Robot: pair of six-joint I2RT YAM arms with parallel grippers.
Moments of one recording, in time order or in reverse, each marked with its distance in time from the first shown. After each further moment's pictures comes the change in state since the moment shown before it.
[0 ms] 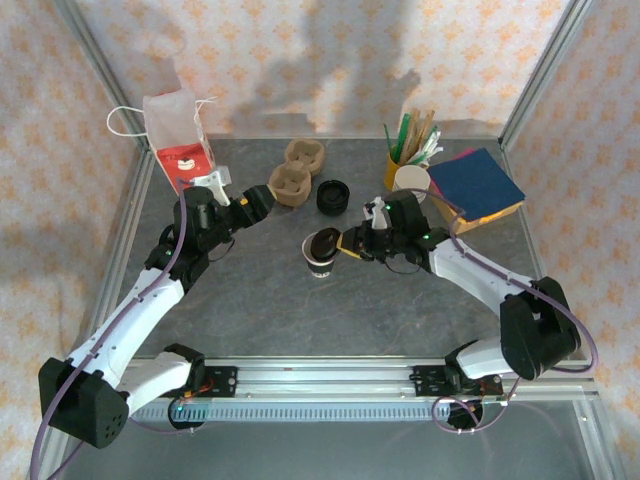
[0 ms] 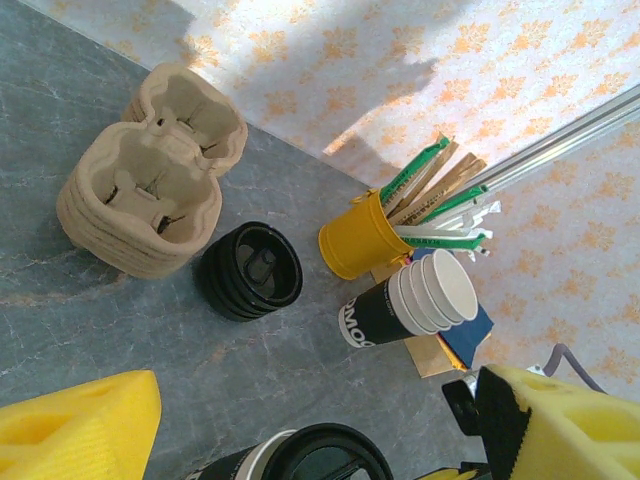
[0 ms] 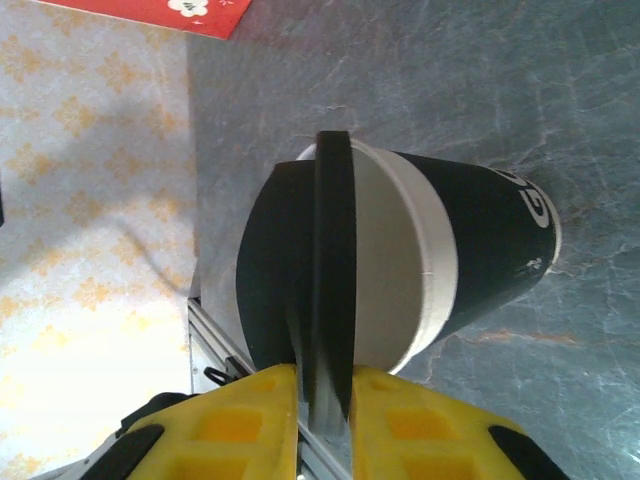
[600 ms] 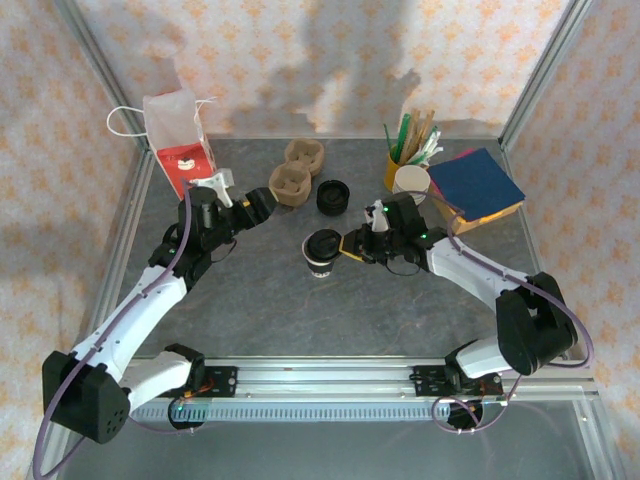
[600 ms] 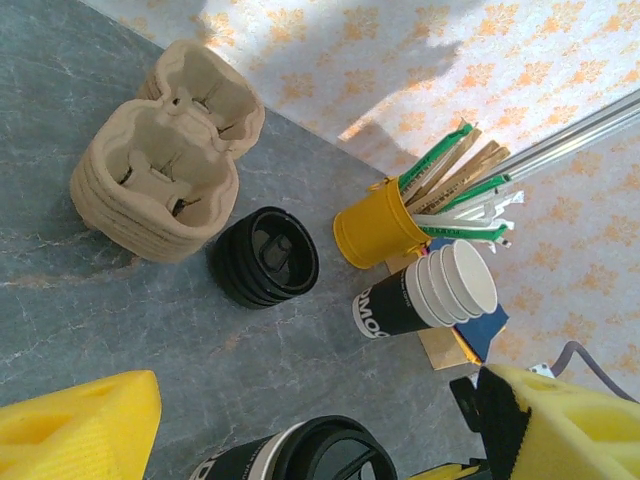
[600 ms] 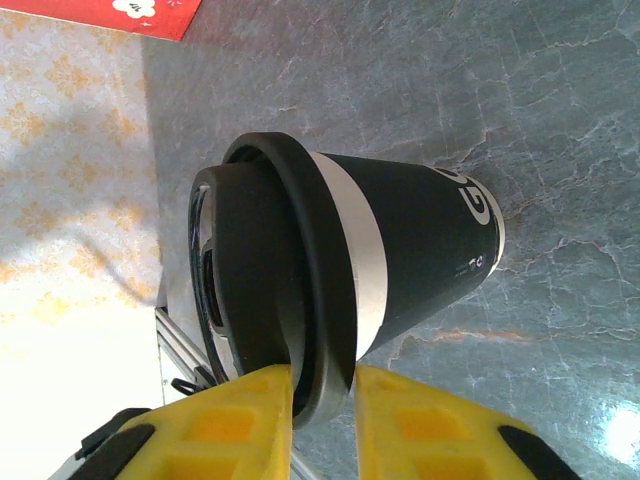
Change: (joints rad) left arm 0.000 0.030 -0.011 -0.002 0.000 -0.003; right arm 0.000 0.026 0.000 -0.031 0.042 -0.024
